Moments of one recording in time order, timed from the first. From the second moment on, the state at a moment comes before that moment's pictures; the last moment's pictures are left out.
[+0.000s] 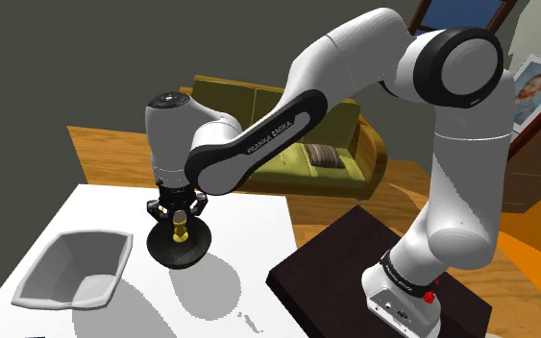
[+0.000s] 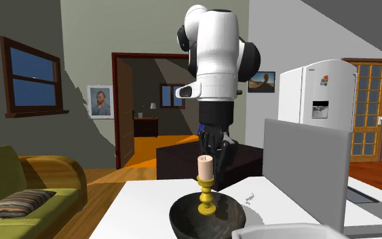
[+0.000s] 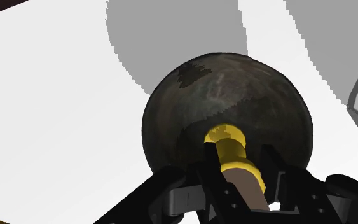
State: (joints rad) arm 0.22 0.47 0.57 -1.93 -0.35 2.29 1.31
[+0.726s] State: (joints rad) arm 0.21 0.45 0.59 -1.92 -0.33 2.26 1.29
